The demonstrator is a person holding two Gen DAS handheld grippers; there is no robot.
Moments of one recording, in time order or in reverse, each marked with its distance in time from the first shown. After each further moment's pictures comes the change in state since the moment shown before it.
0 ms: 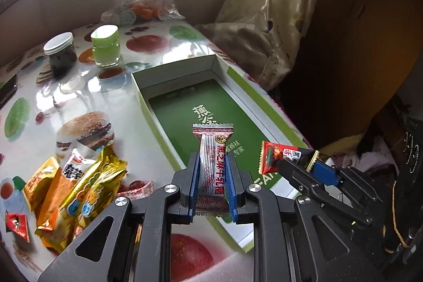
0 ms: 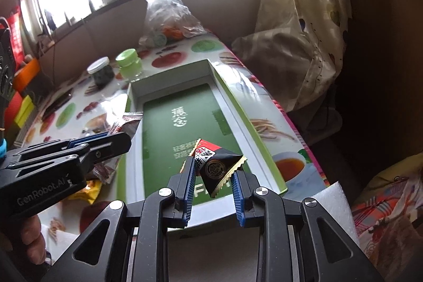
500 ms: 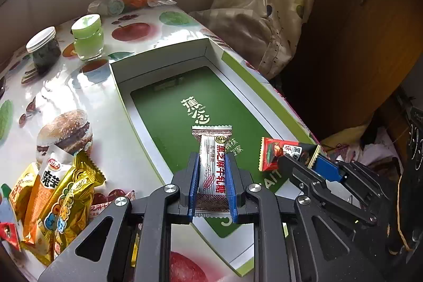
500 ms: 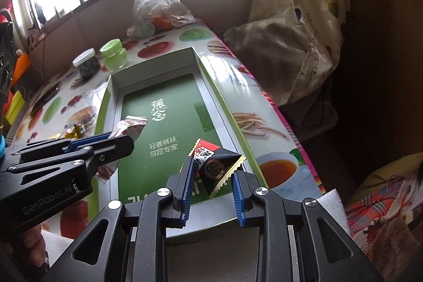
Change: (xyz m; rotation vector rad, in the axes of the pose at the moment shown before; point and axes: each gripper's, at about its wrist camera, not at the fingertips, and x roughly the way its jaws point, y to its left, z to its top) left arm 0.033 -0.007 0.003 0.017 0.063 0.008; right arm 0.022 -0.015 0.001 -0.004 0.051 -0.025
